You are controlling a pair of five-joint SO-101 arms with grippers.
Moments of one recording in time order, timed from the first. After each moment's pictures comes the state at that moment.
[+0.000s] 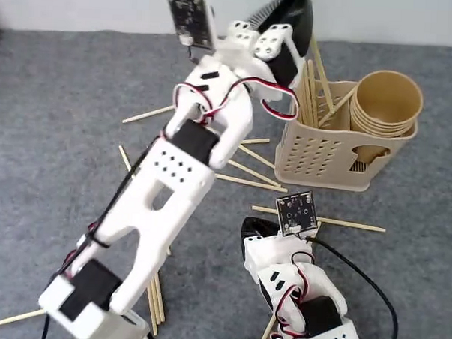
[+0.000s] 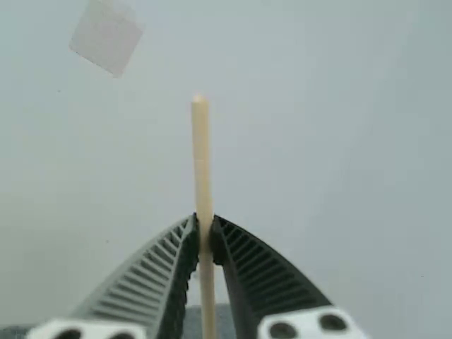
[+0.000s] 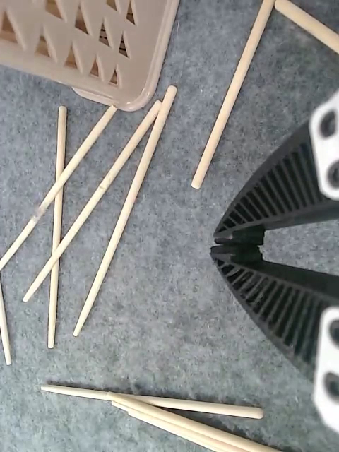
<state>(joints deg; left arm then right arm) 29.4 1.7 -4.3 6.2 35.4 -26.5 -103.2 95.5 52.0 -10.4</state>
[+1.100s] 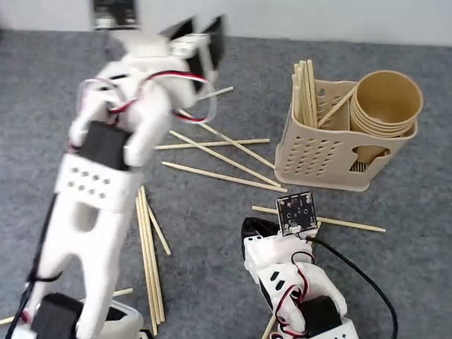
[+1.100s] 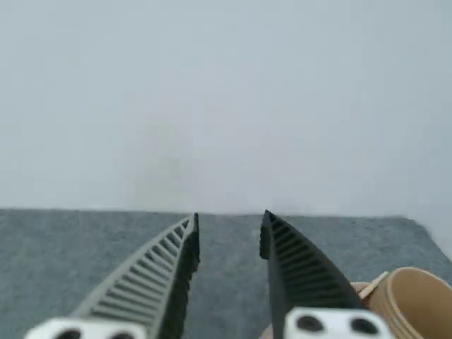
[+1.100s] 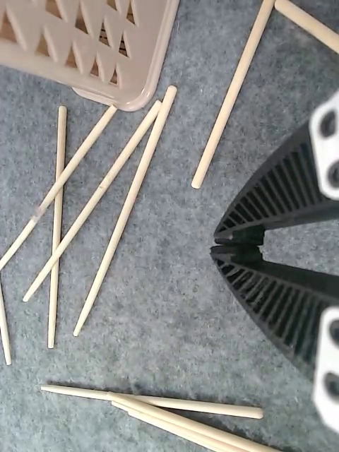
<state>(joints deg) 12.6 -16.4 -4.2 50.7 26.9 -26.5 -103.2 95.5 52.0 -10.4</state>
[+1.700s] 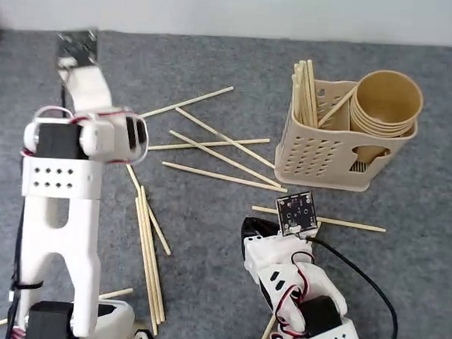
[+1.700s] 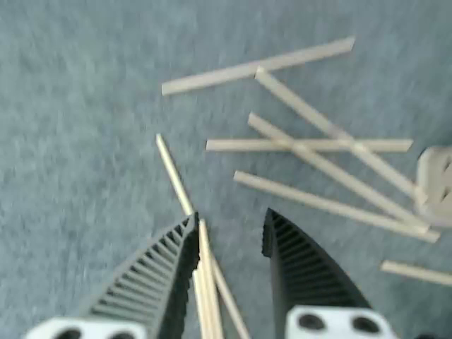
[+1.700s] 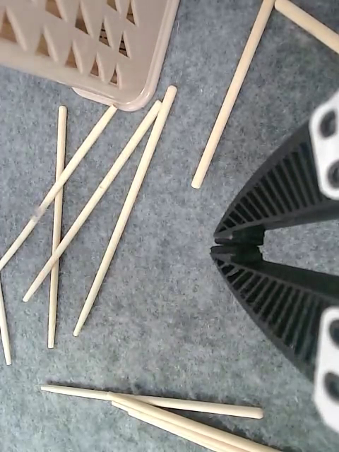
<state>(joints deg) -3.3 -18.0 8.9 84.9 17.6 -26.5 -103.2 95.5 52.0 -10.4</state>
